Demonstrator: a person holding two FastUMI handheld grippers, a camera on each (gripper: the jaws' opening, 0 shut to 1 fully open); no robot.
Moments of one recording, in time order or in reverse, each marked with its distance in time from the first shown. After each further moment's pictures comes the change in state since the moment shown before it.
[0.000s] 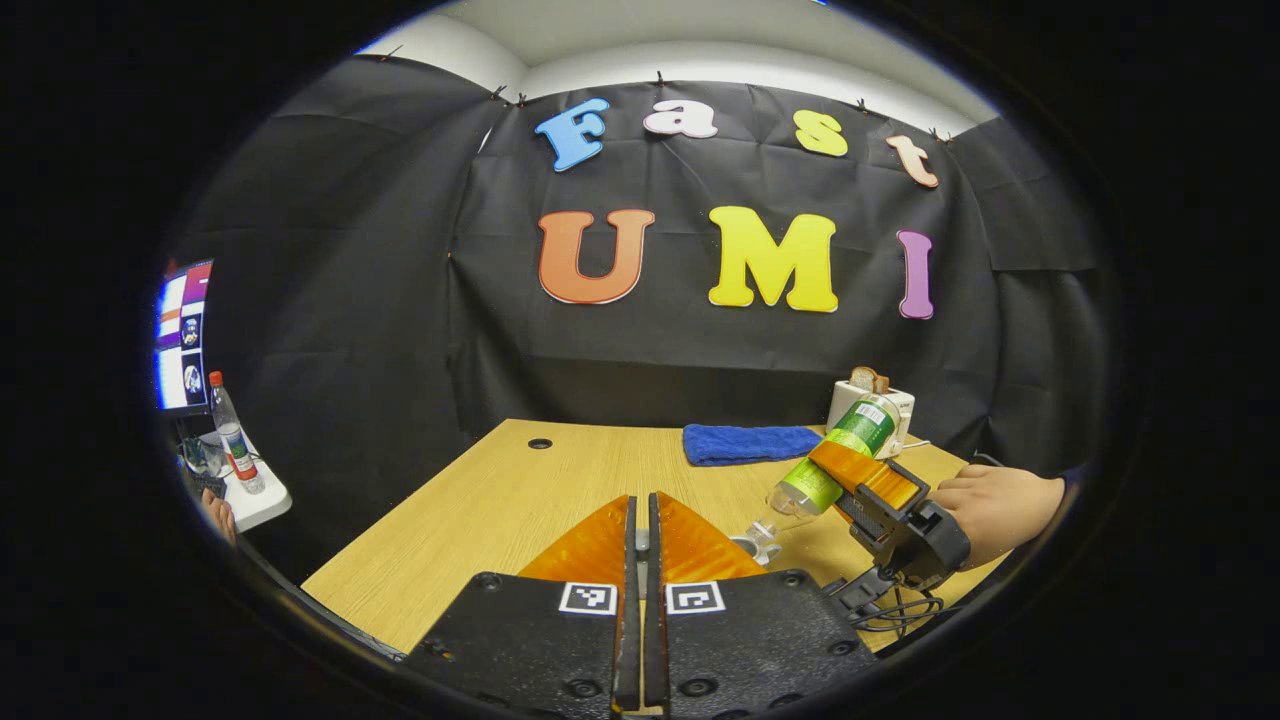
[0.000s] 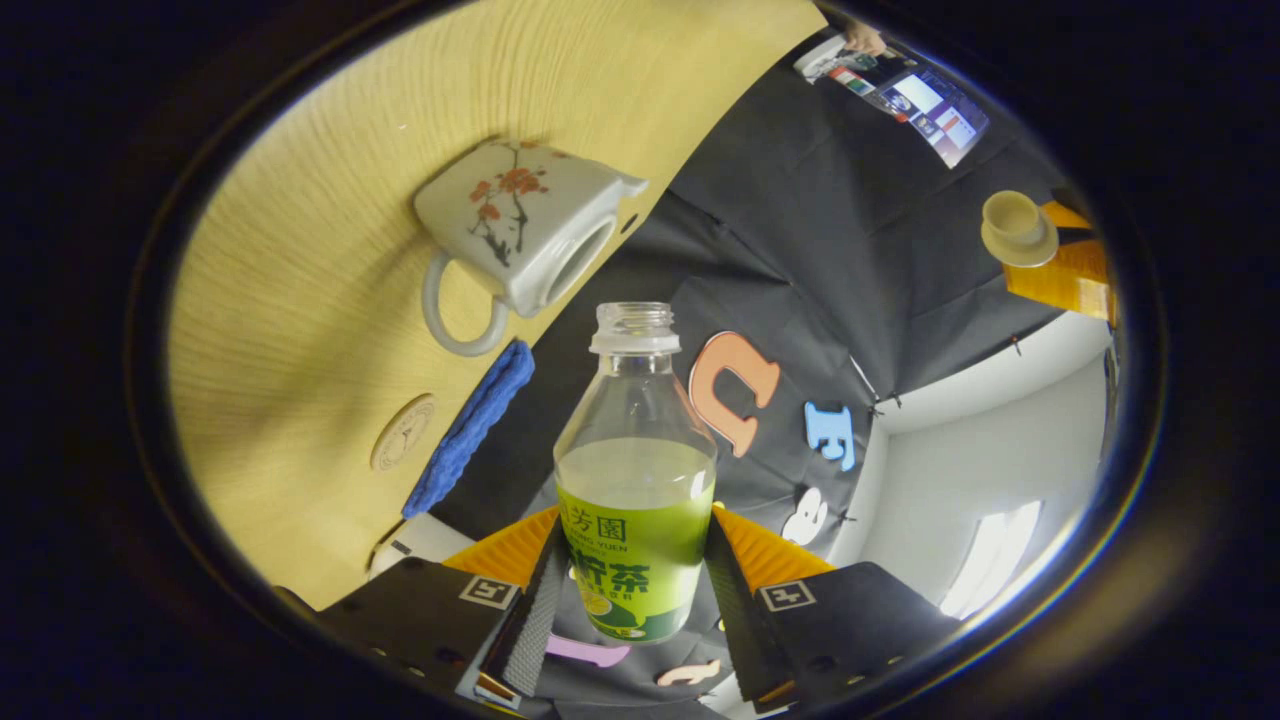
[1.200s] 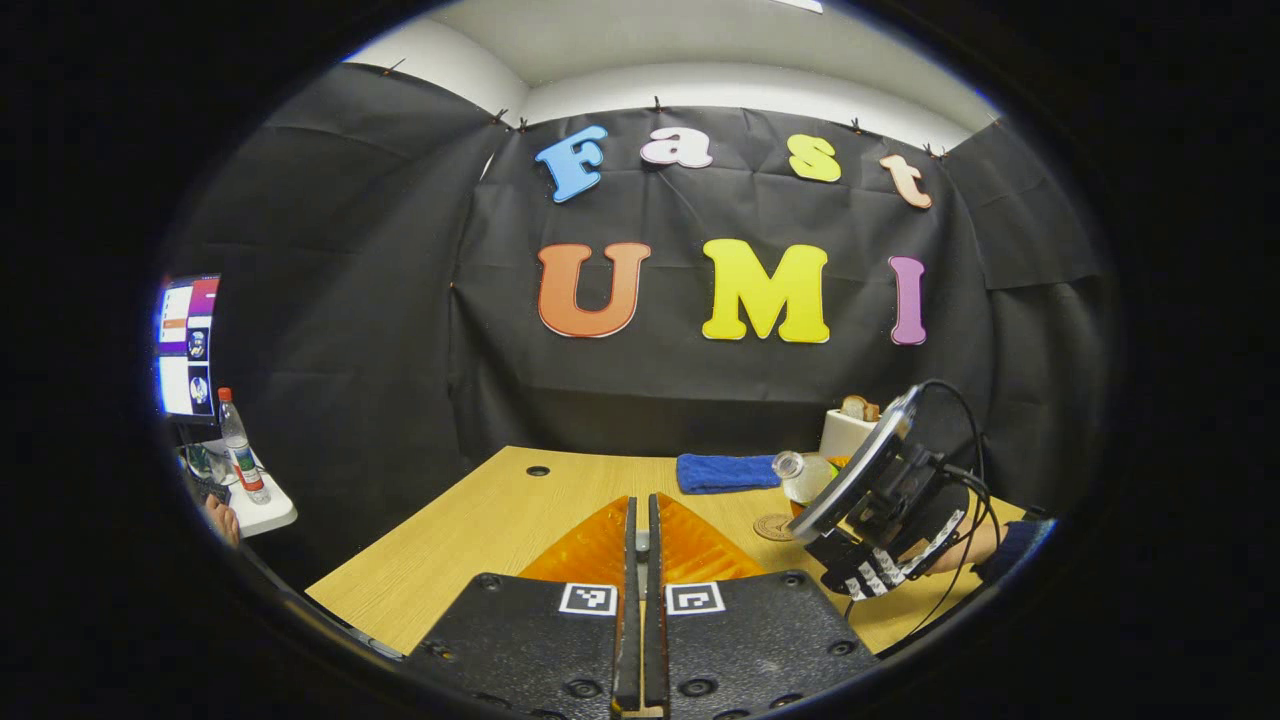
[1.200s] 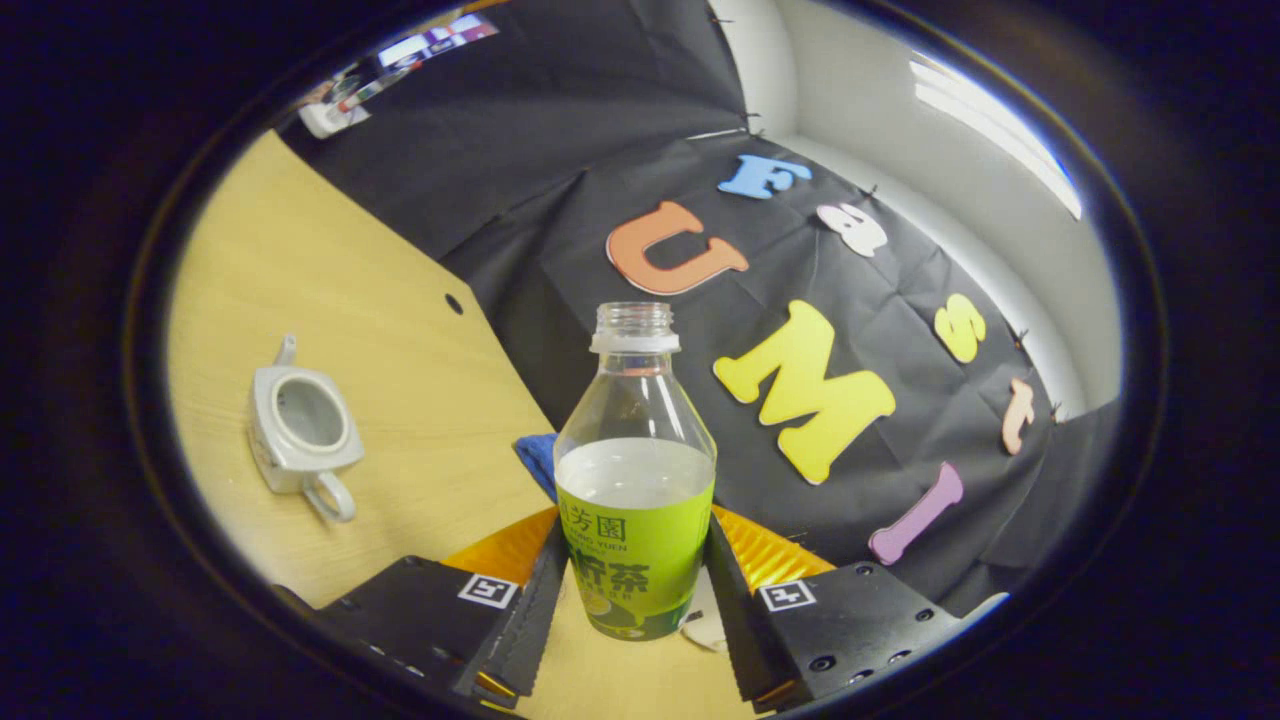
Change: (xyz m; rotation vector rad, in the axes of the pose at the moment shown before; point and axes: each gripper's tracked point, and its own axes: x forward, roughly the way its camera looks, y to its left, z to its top) left arm -0.015 -0.012 0.029 -0.002 -0.083 0.005; right arm 0.030 0.033 -0.056 1.316 0.174 0.183
